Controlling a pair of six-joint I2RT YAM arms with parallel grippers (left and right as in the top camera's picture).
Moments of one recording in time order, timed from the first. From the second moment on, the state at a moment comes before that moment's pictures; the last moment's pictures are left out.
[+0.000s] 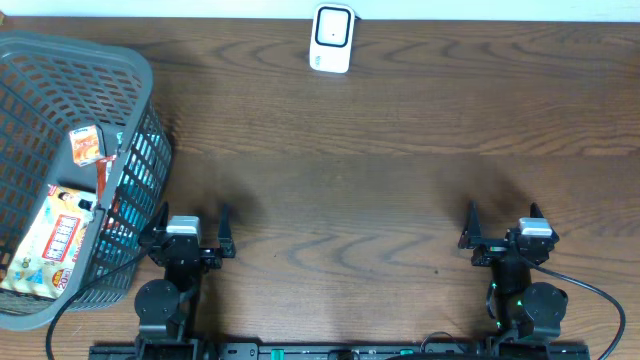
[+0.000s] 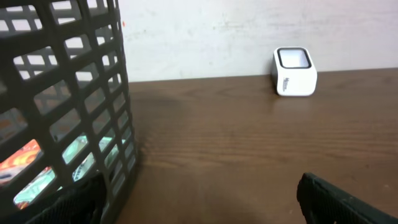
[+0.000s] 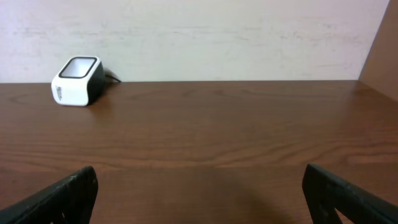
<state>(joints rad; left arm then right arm) -0.03 0.01 0.02 -0.11 0.02 0.04 -0.07 0.01 0.01 -0.07 -0.03 0.02</state>
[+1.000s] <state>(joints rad) -0.03 0.42 0.60 -0.42 0.21 -0.05 -0.07 0.01 0.01 -0.07 -0.03 0.02</state>
